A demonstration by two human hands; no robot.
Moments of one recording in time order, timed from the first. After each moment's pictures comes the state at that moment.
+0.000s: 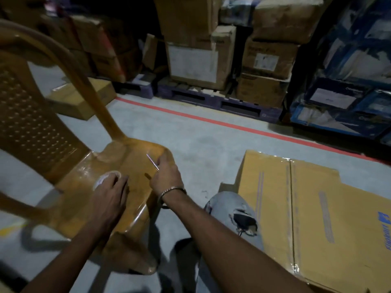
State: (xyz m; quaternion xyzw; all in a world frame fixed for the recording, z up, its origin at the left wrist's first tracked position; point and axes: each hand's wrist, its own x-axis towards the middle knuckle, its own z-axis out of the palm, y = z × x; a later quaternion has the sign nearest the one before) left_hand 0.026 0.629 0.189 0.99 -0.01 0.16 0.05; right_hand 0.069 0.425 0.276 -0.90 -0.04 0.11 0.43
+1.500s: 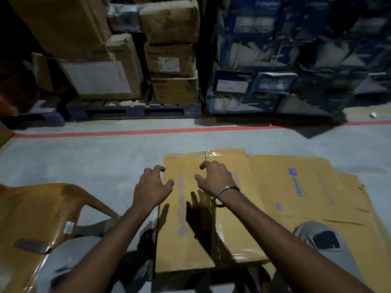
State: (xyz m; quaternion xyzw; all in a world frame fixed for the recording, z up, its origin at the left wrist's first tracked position) left_hand 0.102 0.243 0.234 0.96 -0.09 -0.09 0.25; right_hand 0.047 0.042 0.251 -0.96 0.17 0.02 0.24
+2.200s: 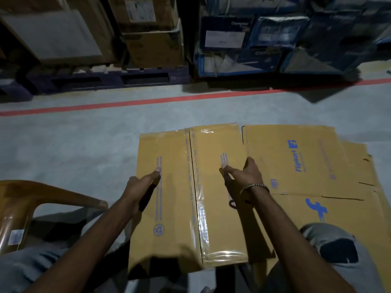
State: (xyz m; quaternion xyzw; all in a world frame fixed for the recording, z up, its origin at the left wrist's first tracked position) left_hand 0.136 0.200 0.128 0.80 0.20 -0.28 0.50; right_hand 0.033 -0.108 0.125 -0.74 0.44 0.04 0.51
